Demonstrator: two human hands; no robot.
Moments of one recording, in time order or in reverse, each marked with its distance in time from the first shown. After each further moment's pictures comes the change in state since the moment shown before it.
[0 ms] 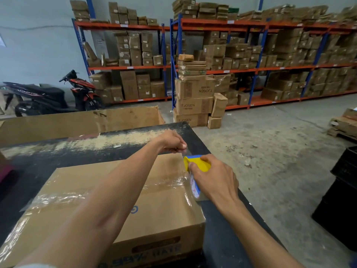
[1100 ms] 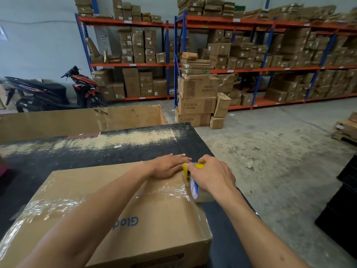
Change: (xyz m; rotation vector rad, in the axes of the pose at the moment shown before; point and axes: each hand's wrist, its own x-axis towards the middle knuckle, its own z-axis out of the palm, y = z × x) left_hand 0.017 -0.090 0.004 0.775 -0.232 0.593; right_hand 0.039 -0.030 0.010 -0.178 -0.216 0.100
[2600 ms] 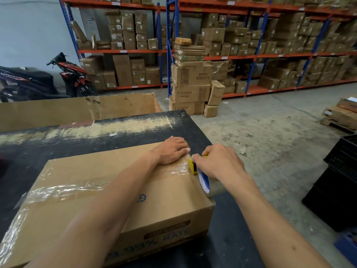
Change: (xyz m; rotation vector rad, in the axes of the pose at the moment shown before) left_hand 0.014 0.012 0.015 0.015 0.187 -0.034; right_hand -0.024 0.008 -0.016 -0.121 0.001 0.017
